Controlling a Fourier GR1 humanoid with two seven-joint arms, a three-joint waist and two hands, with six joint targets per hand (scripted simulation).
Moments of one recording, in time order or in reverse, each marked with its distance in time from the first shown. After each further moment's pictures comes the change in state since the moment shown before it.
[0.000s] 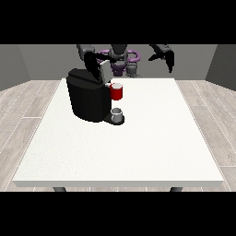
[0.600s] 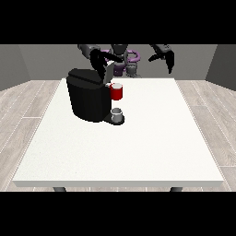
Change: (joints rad) left arm -0.028 -0.002 -0.028 0.002 0.000 -0.012 0.015; right arm -0.055 -0.010 0.043 -0.043 0.080 -0.057 0.109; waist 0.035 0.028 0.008
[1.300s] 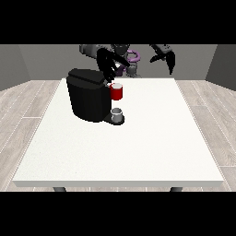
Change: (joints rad) left arm -0.076 -0.031 -0.068 -0.020 -0.021 -0.014 -0.014; right arm -0.067 -0.126 -0.027 -0.108 0.083 -0.030 0.246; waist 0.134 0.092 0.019
